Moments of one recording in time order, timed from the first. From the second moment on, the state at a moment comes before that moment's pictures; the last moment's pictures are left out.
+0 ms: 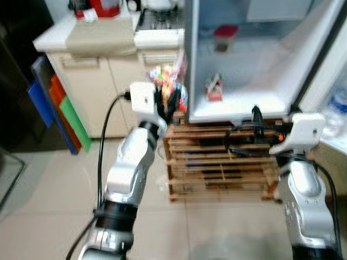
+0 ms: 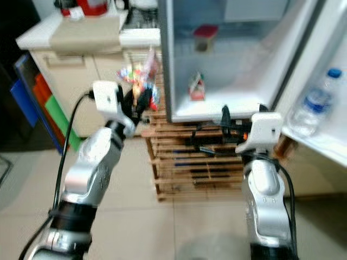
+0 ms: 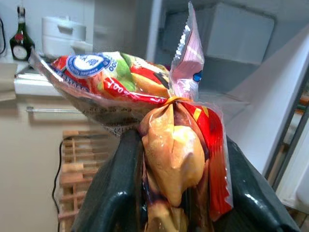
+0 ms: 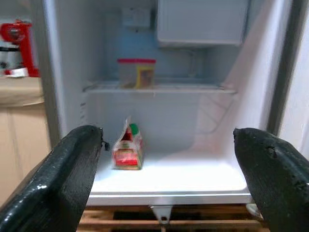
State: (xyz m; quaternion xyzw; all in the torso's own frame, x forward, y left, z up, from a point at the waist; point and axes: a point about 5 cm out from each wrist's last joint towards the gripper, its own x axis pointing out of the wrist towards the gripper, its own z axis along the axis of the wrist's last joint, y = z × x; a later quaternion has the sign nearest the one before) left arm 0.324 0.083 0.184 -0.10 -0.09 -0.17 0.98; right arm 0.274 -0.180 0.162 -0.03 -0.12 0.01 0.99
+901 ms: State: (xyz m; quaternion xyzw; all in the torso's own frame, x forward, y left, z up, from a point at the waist) left arm 0.341 0.058 0.189 -0.08 -0.08 -0.23 0.97; right arm 0.249 -0.187 0.133 -0.05 -0.05 0.05 1.00
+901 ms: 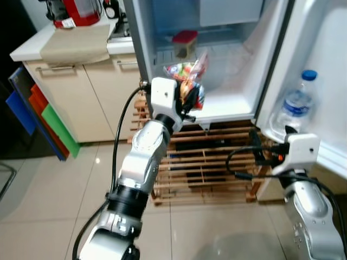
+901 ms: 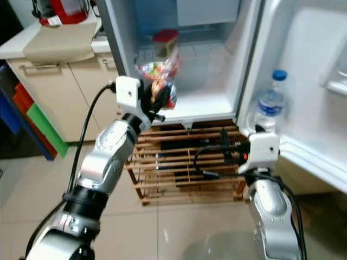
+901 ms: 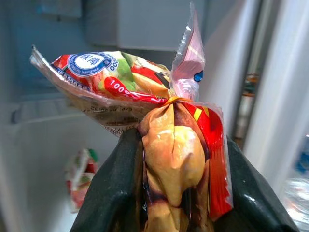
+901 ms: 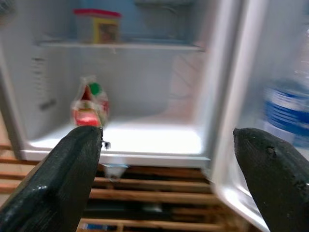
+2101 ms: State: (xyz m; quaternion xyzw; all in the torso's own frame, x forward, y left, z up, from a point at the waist) left arm 0.345 0.014 0.190 -0.05 -0.07 -0.33 0.94; right arm 0.219 -0.180 0.151 -0.06 -0.05 0.11 0.99
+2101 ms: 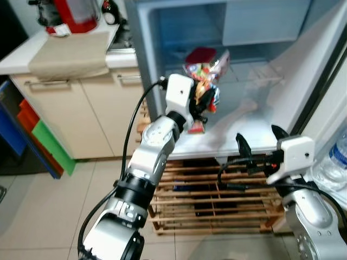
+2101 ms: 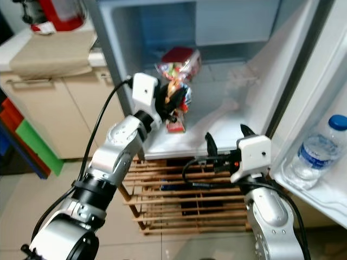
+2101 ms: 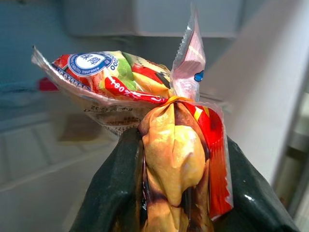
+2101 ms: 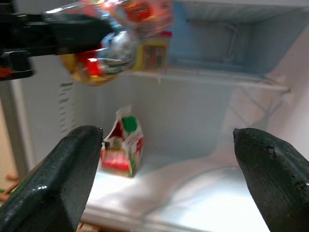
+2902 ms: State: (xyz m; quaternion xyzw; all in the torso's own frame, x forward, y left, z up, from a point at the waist) left arm 0.359 0.003 0.149 -0.02 0.03 -0.34 0.94; right arm 0.148 -0.193 0.162 -0.09 0.02 0.06 0.99
